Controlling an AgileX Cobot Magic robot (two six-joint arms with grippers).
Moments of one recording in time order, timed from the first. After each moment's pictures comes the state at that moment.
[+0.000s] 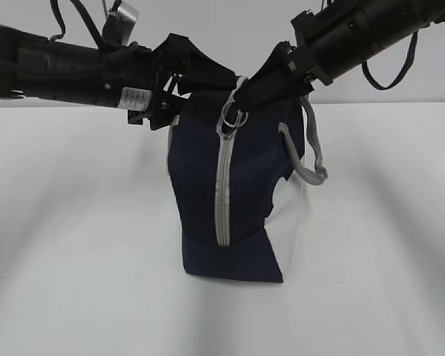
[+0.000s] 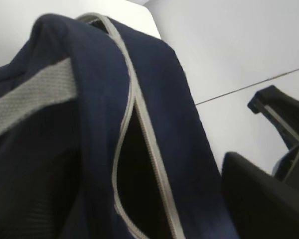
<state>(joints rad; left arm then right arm) -0.31 1.86 -1.25 -1.57 0.82 1.03 0.17 1.83 -1.54 0.95 1.22 -1.19</state>
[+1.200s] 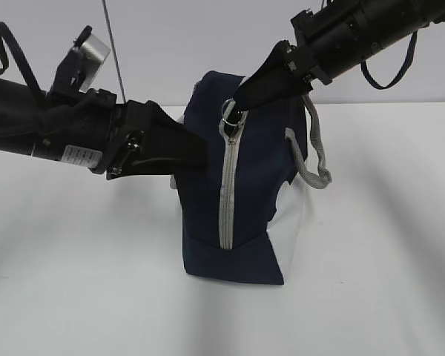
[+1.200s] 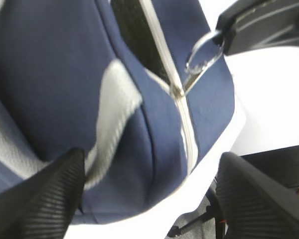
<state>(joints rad) -0.32 1.60 -0.93 -1.41 0.82 1.09 0.17 1.83 -1.54 0.96 1.21 -1.21</state>
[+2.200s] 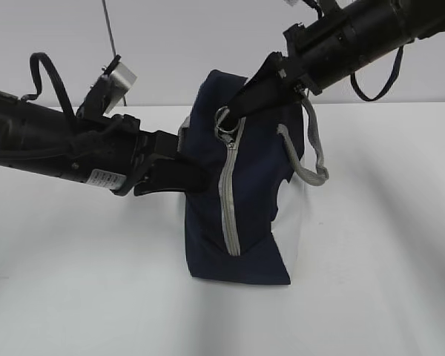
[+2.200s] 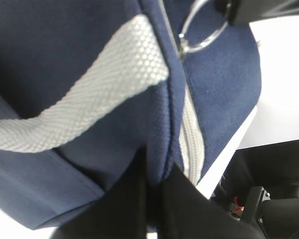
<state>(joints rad) -0.39 1.65 -0.91 -1.45 0.76 1.14 0.17 1.88 -1.54 1.01 1.21 -1.21</state>
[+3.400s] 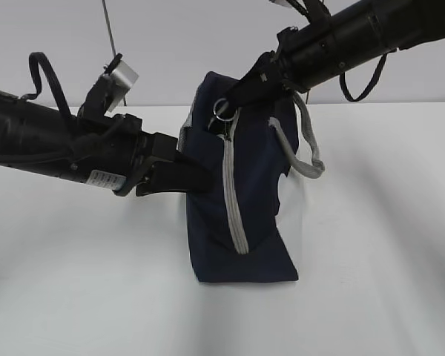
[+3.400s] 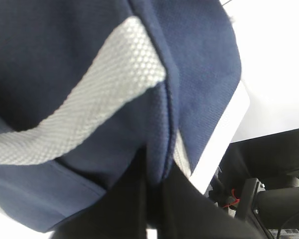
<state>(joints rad) -0.39 1.65 -0.91 -1.46 0.80 1.17 0.17 1.93 -1.55 1.04 1.01 -1.26</state>
